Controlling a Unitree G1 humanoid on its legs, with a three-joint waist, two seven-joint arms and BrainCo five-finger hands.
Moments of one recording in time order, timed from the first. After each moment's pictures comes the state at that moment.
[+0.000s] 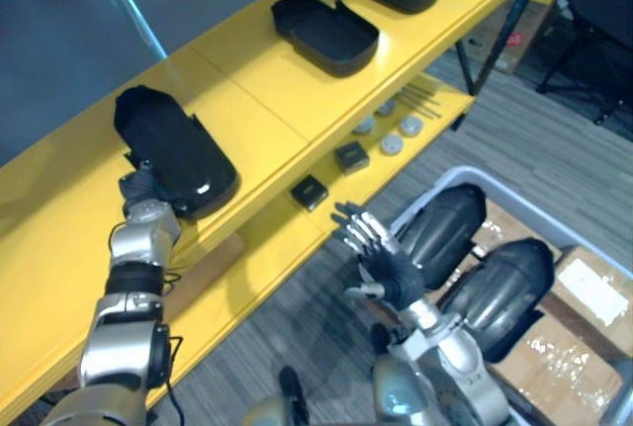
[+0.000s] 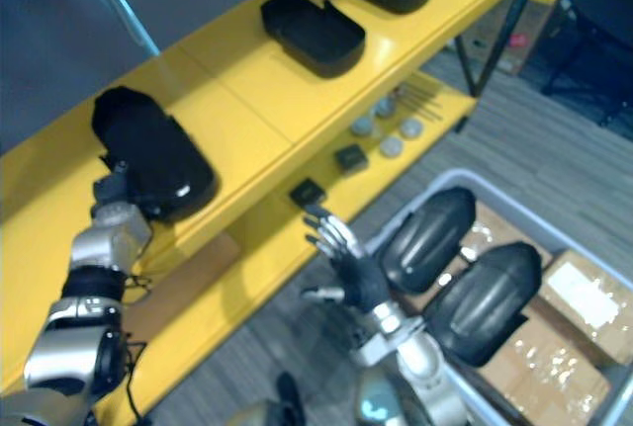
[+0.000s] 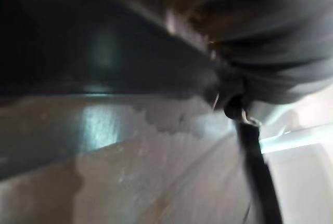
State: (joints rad) left arm -0.72 0.46 0.15 0.67 -0.46 0.33 0.60; right arm 0.16 -0.25 0.40 -0.36 0.42 -0.22 0.19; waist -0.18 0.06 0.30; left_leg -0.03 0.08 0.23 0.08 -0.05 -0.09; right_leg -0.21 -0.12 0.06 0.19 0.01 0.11
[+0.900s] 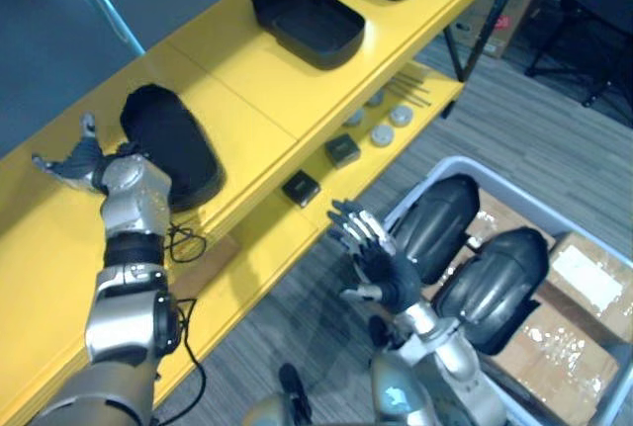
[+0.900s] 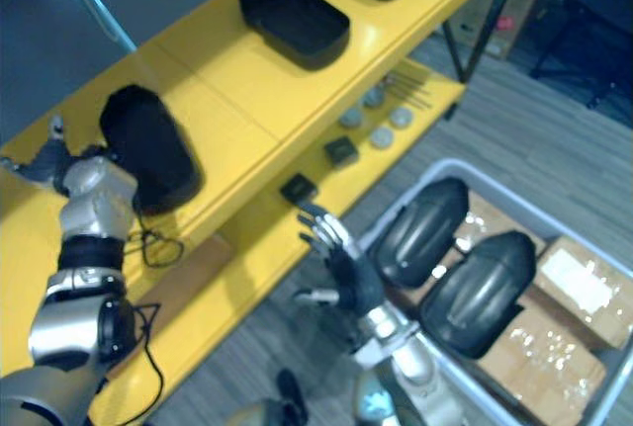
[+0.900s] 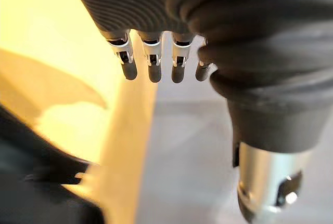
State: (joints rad) left arm -0.85 0.47 0.29 0.64 -0.53 0.03 1.13; right arm 0.21 -0.26 0.46 -0.41 0.37 -0.27 0.12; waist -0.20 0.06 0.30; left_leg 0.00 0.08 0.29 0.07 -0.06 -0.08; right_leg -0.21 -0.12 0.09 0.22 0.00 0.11
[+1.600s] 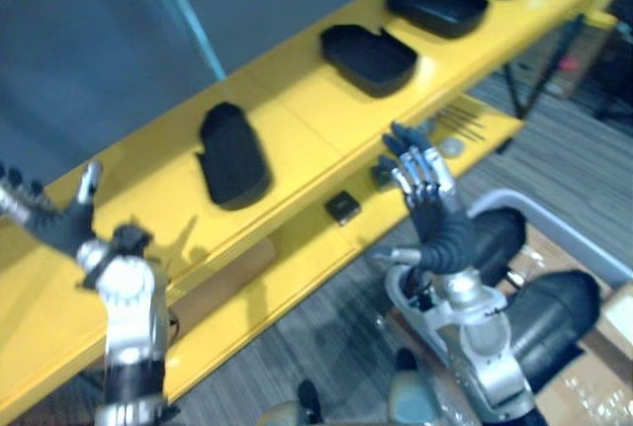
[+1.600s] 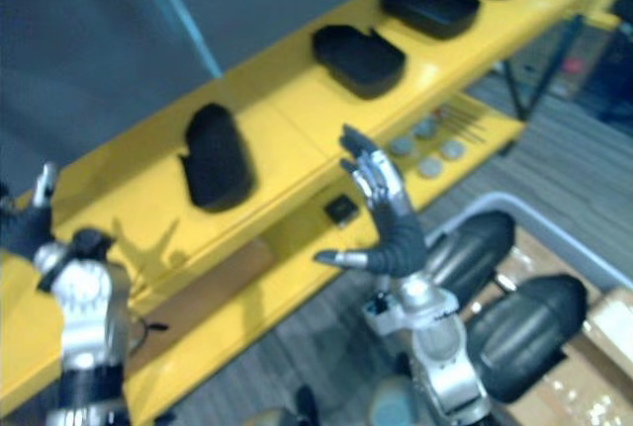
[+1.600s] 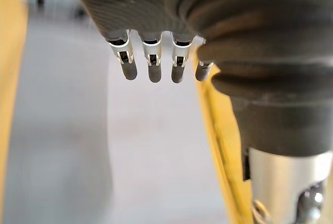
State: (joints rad) left arm 0.11 0.21 0.37 -0.15 -0.06 -0.28 0.82; right arm -0.06 -0.27 0.23 -0.33 0.15 -0.39 -0.05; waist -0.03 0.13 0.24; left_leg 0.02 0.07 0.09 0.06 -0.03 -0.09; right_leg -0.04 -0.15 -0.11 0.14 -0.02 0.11
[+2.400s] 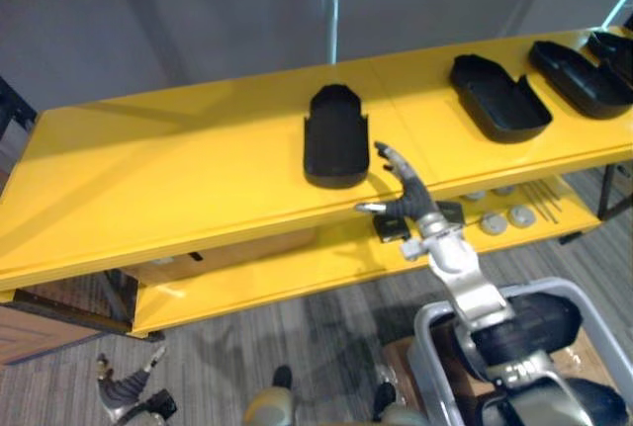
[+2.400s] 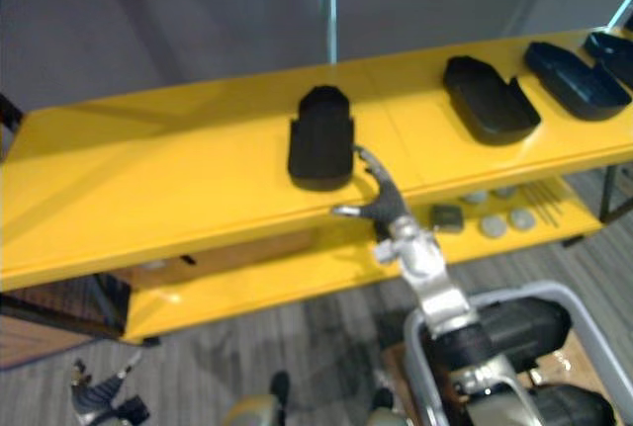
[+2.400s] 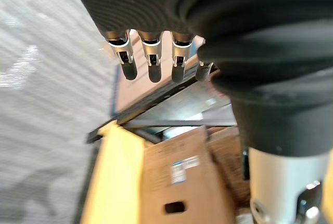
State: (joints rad) left arm 0.29 0.14 0.31 0.60 -0.20 -0.26 0.38; right arm -0.49 -0.39 0.25 0.25 -0.07 -0.19 -0.01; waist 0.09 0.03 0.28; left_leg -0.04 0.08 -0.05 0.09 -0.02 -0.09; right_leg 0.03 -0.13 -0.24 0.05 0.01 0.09
